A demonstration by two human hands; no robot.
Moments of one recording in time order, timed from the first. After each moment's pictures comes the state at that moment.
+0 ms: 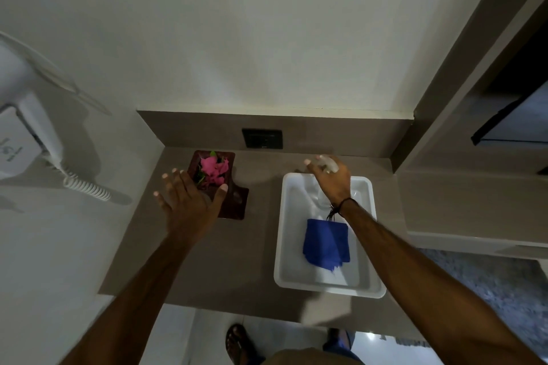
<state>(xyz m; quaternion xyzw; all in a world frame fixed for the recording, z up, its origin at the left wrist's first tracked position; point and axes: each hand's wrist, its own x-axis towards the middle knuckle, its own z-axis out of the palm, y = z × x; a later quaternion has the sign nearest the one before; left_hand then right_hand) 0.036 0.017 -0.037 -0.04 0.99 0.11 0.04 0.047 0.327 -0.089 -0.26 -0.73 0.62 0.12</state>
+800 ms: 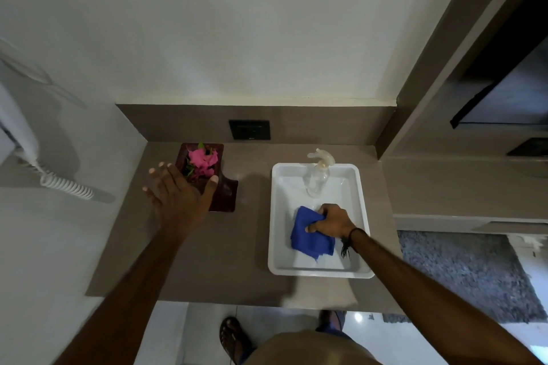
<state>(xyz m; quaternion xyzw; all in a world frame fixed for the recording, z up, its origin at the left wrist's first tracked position) 0.034 0.017 -0.041 -0.04 0.99 0.13 0.04 0.146 0.328 -0.120 -0.28 -0.84 0.40 -0.24</state>
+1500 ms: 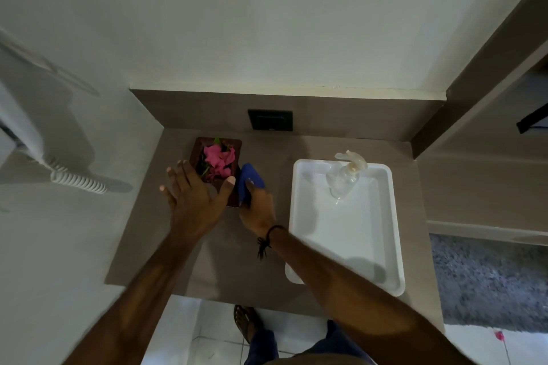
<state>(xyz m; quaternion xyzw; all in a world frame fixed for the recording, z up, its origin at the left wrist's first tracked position) 0.028 0.019 -0.036 -0.06 0.98 0.20 0.07 0.051 0.140 -0.106 -0.15 -0.82 0.54 -0.11</state>
